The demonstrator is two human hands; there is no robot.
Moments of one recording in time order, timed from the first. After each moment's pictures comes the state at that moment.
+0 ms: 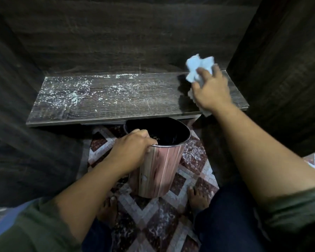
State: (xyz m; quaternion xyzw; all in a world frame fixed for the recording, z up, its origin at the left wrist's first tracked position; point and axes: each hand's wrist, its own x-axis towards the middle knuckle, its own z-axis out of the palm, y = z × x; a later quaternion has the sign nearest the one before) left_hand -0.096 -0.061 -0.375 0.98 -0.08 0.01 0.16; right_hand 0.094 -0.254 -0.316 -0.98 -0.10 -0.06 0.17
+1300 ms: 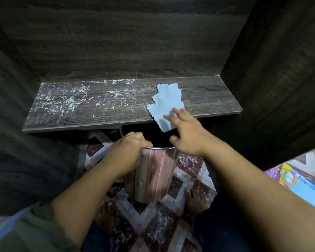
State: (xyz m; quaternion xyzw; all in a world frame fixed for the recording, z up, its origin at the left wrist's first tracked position) left_hand -0.096 -0.053 -0.367 0.97 -0.12 0.04 0.21; right_hand -0.003 -0.246 -0.324 -0.93 -0.31 0.12 0.13
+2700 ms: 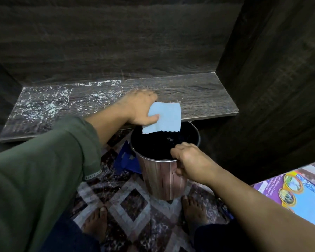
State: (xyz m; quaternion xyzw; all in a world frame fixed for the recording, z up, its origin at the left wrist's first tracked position) left_hand 0.074 -0.072 -0.335 0.98 -0.17 -0.04 -0.05; right_hand 0.004 -0.308 -0.383 -0.89 -0.43 0.11 0.10
